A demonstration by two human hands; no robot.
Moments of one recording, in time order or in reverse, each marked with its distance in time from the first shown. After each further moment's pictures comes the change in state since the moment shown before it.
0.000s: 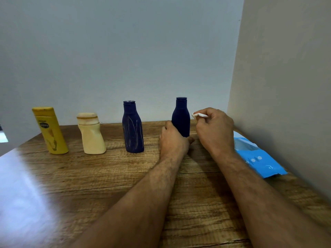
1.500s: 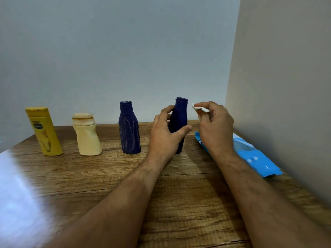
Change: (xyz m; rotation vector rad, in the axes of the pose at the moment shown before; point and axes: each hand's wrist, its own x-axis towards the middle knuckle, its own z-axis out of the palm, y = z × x) left_hand -0.012 -0.004 -0.036 -0.446 -0.064 0.330; right_hand 0.003 -0.002 -0.004 0.152 0.076 -0.042
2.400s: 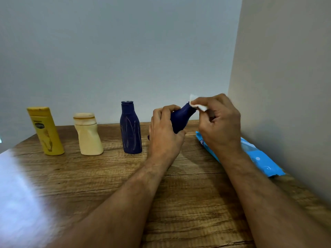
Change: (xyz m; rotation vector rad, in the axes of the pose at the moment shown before) left_hand -0.001 0.003 0.000 0.325 0.110 0.152; right_hand -0.001 -0.008 -0.014 -0.007 0.083 -0.420
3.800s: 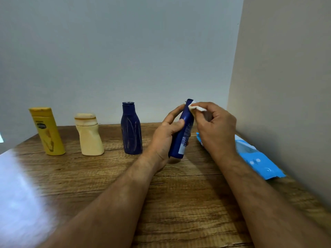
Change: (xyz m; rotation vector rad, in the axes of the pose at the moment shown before) left_hand 0.003 0.007 -0.015 -0.966 -0.414 -0.456; right_hand -0.004 -0.002 0.009 0.125 -0.071 0.277
